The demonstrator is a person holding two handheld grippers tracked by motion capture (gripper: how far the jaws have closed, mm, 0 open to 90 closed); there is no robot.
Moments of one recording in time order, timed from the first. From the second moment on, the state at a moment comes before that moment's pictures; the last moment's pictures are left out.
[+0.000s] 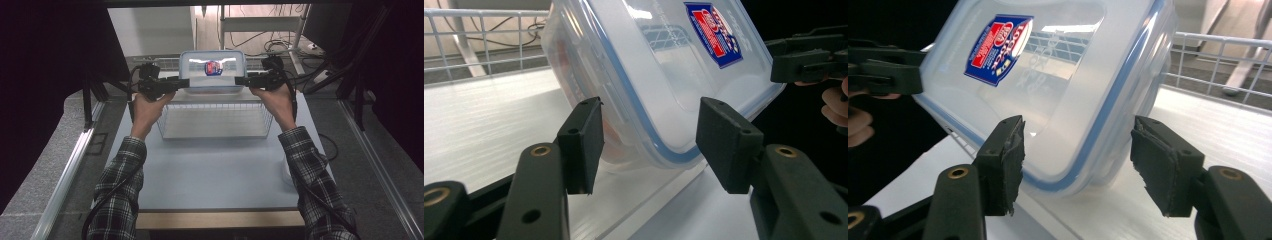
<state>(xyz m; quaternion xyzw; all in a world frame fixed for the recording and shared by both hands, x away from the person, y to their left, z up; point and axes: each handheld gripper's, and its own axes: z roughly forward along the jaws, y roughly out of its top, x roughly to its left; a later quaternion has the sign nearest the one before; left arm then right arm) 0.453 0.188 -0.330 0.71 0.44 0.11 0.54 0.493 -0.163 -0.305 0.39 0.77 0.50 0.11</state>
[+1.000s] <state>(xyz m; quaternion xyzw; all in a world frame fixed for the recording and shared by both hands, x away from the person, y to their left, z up) 0.448 0.190 -0.320 0.71 0.43 0.16 0.54 0.487 -0.164 -0.289 0.39 0.75 0.50 0.16</state>
